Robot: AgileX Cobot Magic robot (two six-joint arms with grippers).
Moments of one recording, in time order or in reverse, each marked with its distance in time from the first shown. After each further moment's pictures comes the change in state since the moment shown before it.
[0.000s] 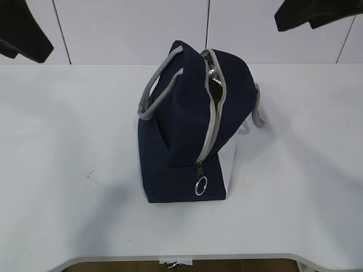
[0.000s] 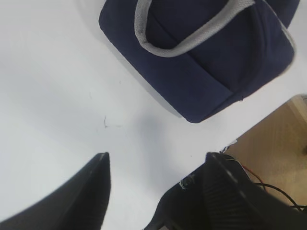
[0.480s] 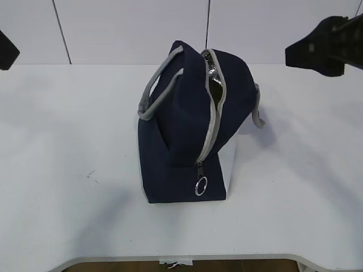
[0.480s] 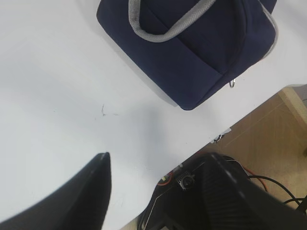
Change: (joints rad) left arm 0.000 -0.159 0.103 0.002 0.008 0.000; right arm 0.000 -0.249 0.521 0.094 -0.516 -0.083
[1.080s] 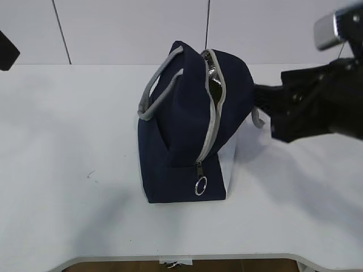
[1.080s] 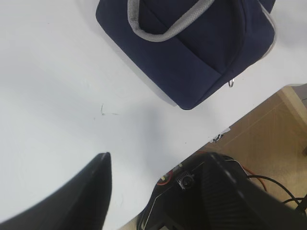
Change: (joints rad) left arm 0.000 0.000 0.001 0.000 0.000 -0.002; right arm 0.177 -0.003 0.294 0.002 -0.530 -0.161
